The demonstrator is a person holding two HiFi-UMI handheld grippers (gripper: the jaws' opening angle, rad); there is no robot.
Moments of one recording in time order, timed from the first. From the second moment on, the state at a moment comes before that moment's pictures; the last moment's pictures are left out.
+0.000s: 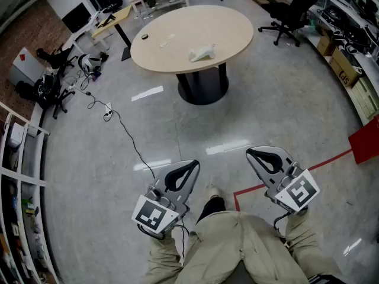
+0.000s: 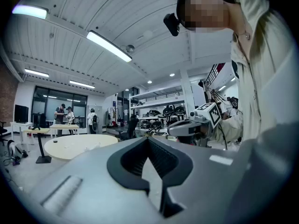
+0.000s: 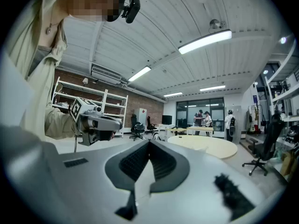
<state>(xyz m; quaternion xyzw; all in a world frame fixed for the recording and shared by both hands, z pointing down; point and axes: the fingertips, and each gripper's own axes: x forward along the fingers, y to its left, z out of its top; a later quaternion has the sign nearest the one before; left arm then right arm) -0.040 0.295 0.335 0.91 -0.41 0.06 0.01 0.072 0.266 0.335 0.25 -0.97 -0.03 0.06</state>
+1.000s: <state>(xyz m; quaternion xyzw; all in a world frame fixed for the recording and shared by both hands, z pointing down) -0.110 0.023 0.352 0.92 -0.37 0.07 0.02 -0.024 0.008 0.345 0.27 -0.96 -0.03 0.08</state>
